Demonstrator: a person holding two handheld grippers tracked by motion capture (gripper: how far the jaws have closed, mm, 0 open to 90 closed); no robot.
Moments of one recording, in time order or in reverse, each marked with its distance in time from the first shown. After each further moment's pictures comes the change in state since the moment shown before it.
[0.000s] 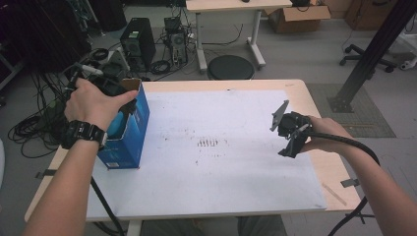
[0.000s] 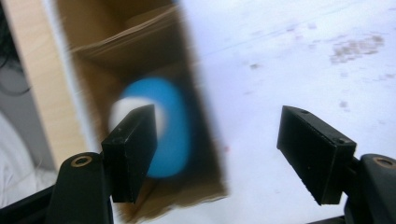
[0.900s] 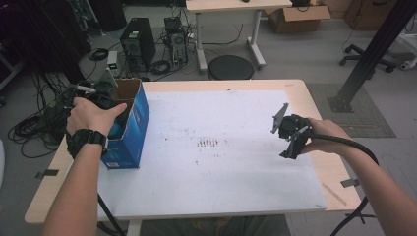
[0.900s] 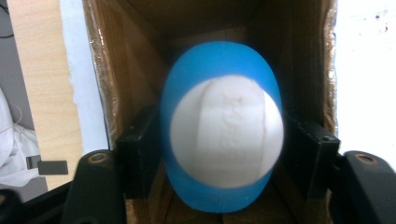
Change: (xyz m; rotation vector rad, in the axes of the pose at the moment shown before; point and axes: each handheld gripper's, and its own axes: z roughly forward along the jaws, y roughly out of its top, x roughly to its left) left arm 0.052 -0.015 0.070 0.092 0.019 -0.204; right arm -0.004 -0.007 0.014 0.022 0.010 -0.004
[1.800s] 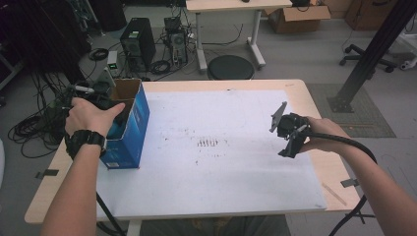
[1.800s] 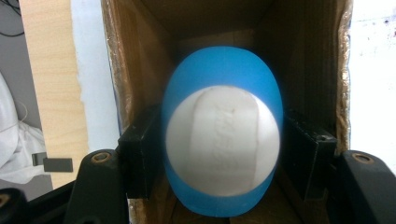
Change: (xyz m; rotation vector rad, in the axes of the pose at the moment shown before) left arm 0.003 -0.002 0.000 -0.015 0.021 -0.021; right arm -0.001 0.005 -0.002 -0.003 -0.002 -0.005
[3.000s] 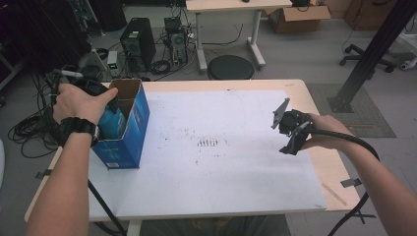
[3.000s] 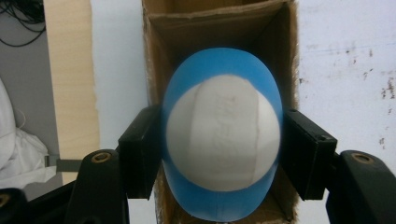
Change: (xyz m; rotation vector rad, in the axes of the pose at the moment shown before) left arm 0.007 0.006 -0.042 -0.054 -0.024 -0.026; right arm -0.005 -0.001 -0.009 -0.016 -0.010 0.001
